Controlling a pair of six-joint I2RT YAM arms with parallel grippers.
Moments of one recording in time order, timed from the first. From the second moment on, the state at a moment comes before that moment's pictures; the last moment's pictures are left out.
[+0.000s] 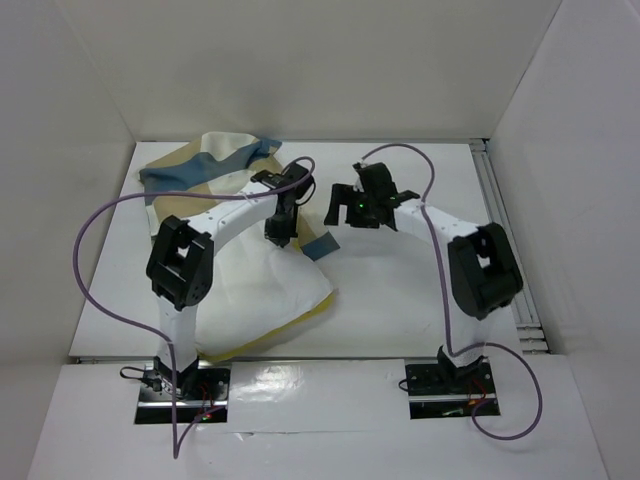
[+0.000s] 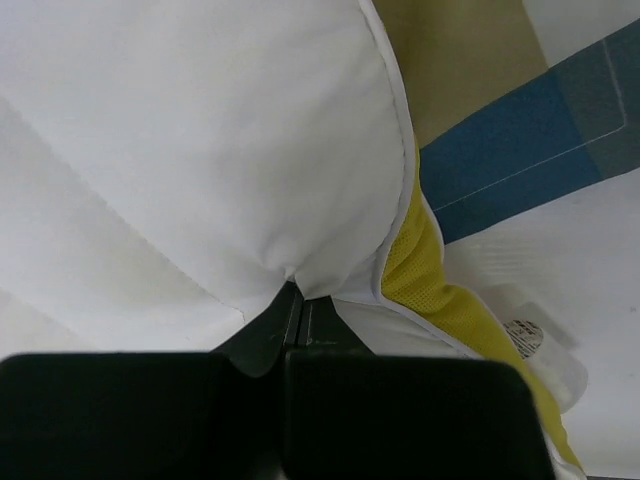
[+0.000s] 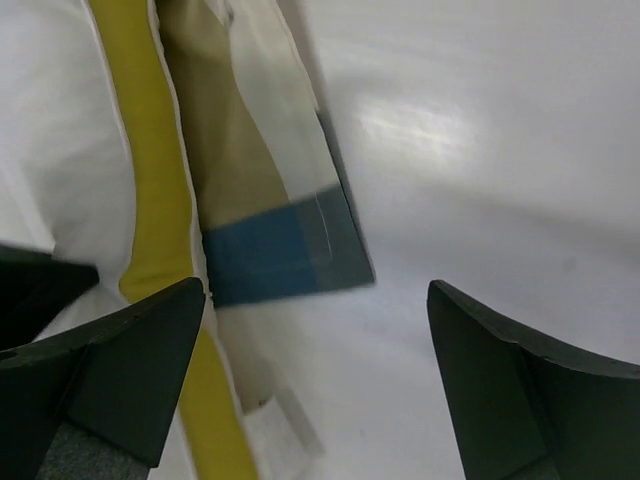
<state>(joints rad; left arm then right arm) -0.56 1.99 1.66 -1.02 -0.20 -0.50 0.43 1.70 1.14 -0.24 -0.19 0.49</state>
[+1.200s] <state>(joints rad) -0.48 1.70 2.18 -1.30 -0.35 -0.56 0.72 1.19 1.07 -0.09 -0.51 0.43</state>
